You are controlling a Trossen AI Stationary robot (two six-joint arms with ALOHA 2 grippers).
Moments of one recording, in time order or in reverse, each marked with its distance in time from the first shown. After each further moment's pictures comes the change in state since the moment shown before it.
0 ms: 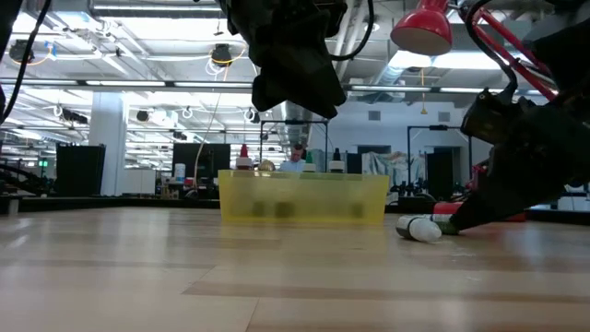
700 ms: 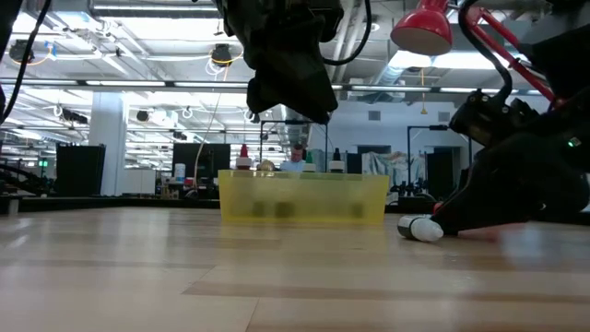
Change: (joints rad) left arm 0.000 0.000 0.000 -0.037 0.000 -0.007; right arm 0.062 0.207 0.096 0.050 0.163 -0.110
